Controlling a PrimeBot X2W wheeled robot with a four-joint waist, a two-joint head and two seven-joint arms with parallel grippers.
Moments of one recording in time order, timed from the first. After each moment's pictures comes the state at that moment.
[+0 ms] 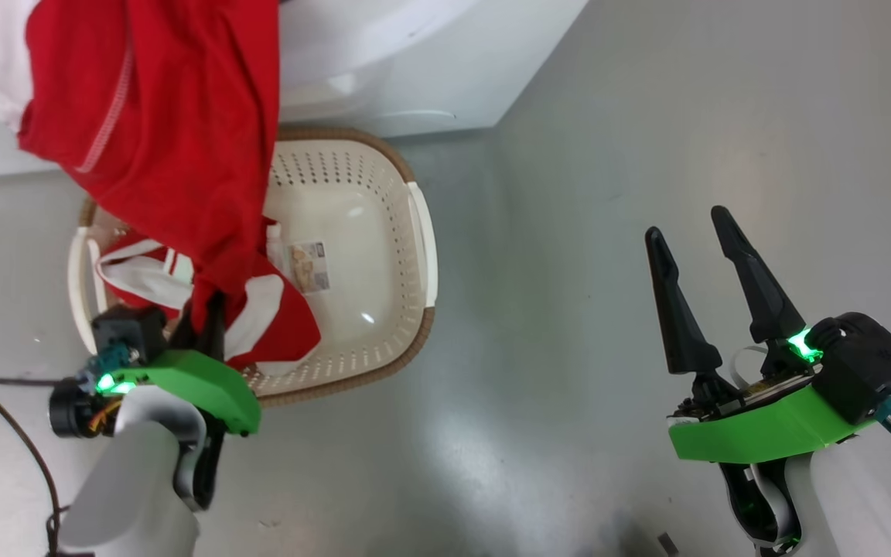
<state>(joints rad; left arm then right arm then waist) -0.64 0.12 -0.22 0.87 -0.41 -0.03 -0.25 -0.21 -0.04 0.11 0.00 0.32 0.12 -0.26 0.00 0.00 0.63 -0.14</state>
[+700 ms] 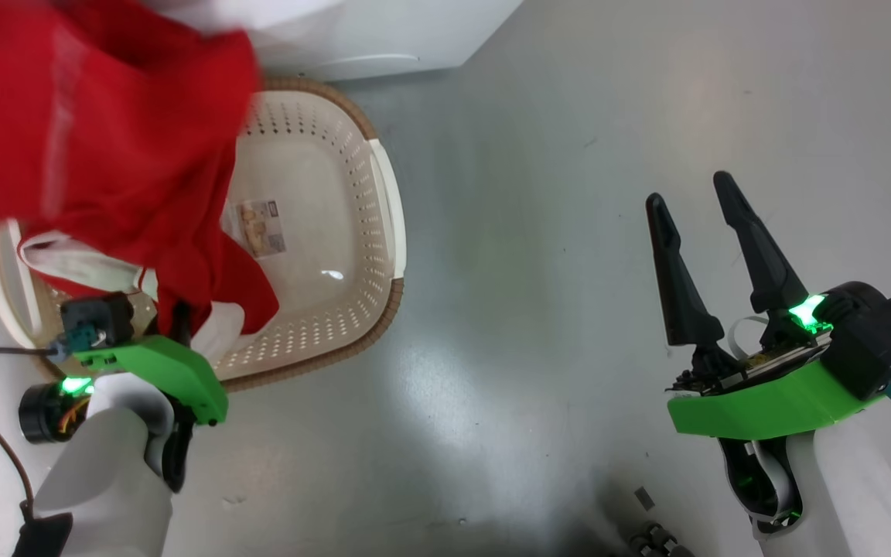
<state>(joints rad) -0.80 0.13 -0.21 1.21 -0.45 -0.08 -0.25 -0.27 -0.04 0.12 0.00 0.34 0.12 -0.26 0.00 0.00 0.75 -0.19</state>
